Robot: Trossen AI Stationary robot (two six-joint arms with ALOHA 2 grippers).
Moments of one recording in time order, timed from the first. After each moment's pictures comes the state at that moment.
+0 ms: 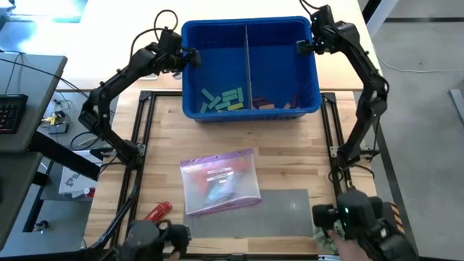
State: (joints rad) left arm 0.91 1.56 1.54 -0.75 -0.08 -0.65; right arm -1.10 1.79 2.03 -1.19 0.28 0.21
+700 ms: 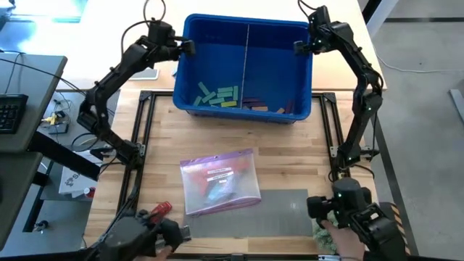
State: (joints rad) left arm 1.00 1.56 1.57 -0.63 0.00 -0.54; right arm -1.17 1.90 2.03 -1.12 0.18 0.16
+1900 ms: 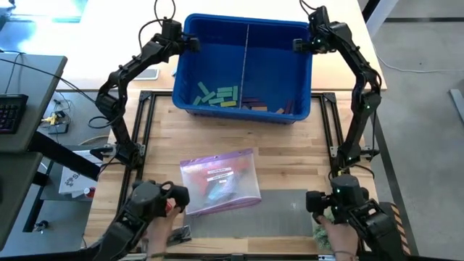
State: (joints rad) left arm 1.09 1.85 1.63 -0.38 -0.18 -0.29; right arm -1.17 1.93 2.03 -1.09 0.15 0.26
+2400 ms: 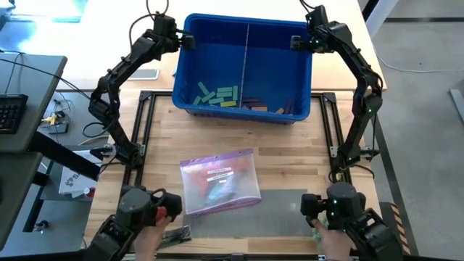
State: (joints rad) left arm 1.09 1.74 1.66 -0.54 -0.15 -0.31; right arm -1.11 1.89 2.03 -1.08 0.18 0.39
